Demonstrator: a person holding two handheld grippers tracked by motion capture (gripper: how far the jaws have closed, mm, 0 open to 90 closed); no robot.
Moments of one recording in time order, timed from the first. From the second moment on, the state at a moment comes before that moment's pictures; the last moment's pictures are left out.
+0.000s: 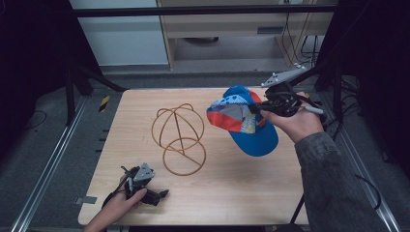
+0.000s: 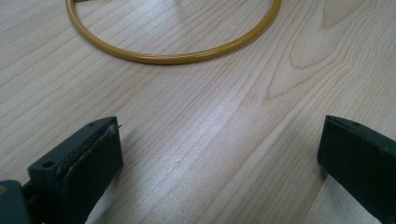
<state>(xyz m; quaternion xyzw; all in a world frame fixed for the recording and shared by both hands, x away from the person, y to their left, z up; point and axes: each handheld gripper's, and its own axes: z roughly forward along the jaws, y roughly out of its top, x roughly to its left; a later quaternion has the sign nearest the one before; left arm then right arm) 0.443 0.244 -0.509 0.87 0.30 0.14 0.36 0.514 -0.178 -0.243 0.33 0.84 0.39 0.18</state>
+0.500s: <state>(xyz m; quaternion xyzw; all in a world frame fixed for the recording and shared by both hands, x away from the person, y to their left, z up) 0.443 0.244 -0.509 0.87 0.30 0.14 0.36 0.524 -0.122 -0.197 0.28 0.85 0.42 0.19</state>
